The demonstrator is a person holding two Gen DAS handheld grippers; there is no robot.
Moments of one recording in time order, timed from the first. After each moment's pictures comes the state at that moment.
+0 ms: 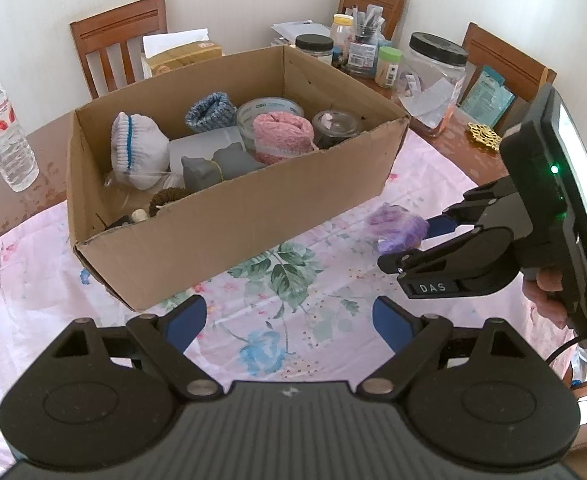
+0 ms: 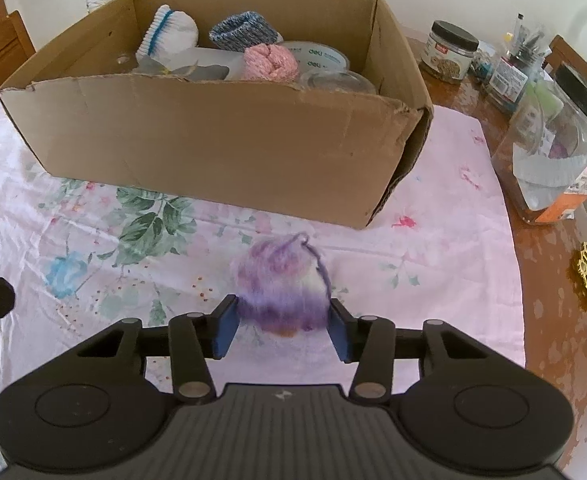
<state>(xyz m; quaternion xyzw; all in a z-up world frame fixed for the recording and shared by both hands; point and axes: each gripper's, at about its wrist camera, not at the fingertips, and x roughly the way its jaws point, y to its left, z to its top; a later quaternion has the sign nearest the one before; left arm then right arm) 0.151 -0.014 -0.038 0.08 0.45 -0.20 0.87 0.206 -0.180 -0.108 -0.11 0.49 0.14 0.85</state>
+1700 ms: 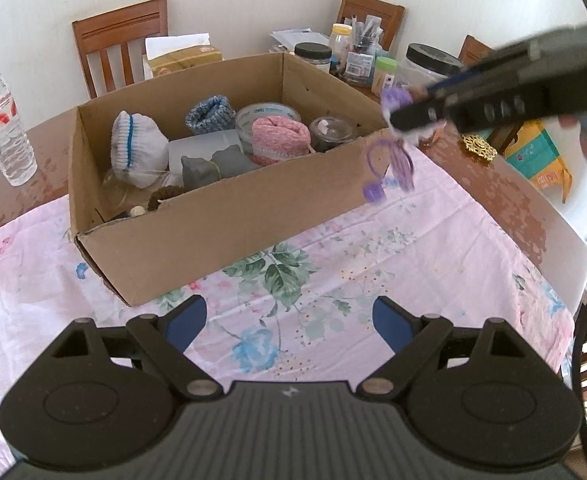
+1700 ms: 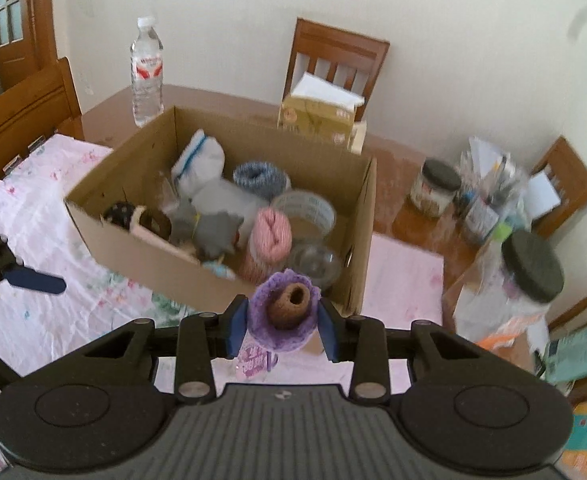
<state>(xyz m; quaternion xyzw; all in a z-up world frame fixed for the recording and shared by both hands) 0.144 -0.006 -0.036 0.06 0.44 -0.20 0.87 0.209 -0.176 0.018 -0.16 0.39 0.18 0.89</state>
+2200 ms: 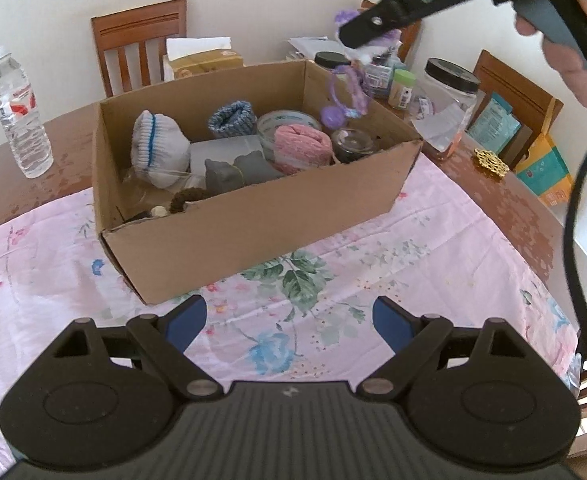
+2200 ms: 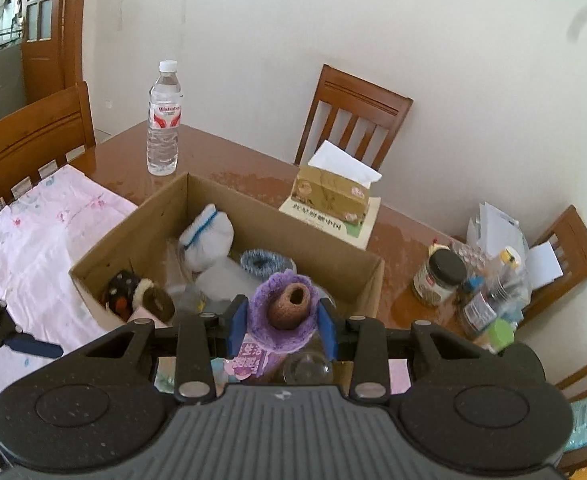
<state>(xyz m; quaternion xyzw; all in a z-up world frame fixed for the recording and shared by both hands) 0.146 0.007 -0.033 0.04 0.43 -0.18 0.88 0.253 -0.138 0.064 -0.20 0.34 0.22 0.89</state>
